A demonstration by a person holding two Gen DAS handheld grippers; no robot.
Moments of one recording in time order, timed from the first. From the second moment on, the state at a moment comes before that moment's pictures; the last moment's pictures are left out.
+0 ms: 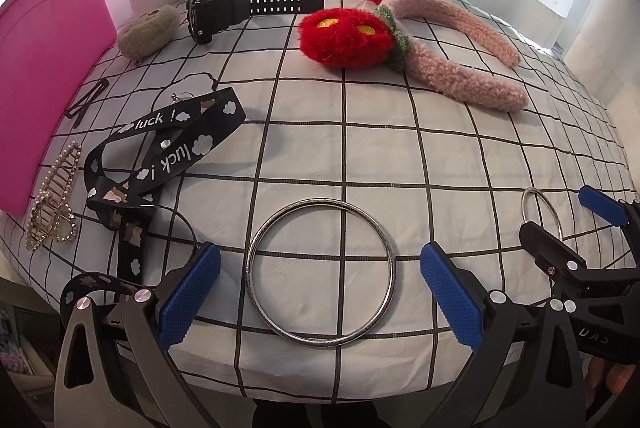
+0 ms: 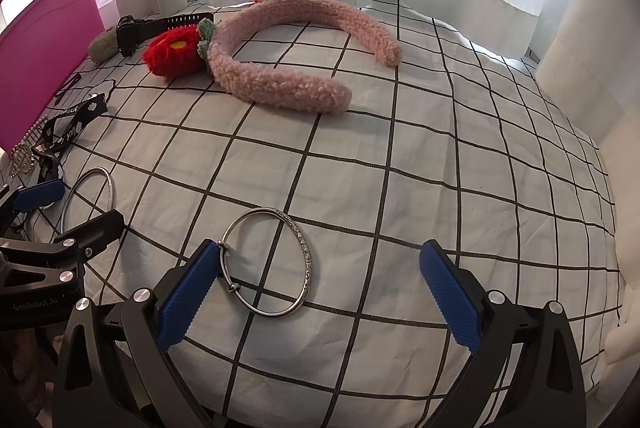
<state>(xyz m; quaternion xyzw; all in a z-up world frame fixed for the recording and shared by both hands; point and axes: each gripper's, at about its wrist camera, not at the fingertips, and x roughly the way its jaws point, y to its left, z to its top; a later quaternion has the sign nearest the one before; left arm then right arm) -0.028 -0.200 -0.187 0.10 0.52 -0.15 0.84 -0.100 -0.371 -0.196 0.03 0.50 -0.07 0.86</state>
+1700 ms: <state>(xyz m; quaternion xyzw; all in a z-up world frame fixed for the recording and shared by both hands) -0.021 -0.181 -0.109 0.07 0.46 -0.15 0.87 -0.084 -0.340 -0.120 0.01 0.43 -0.06 0.90</state>
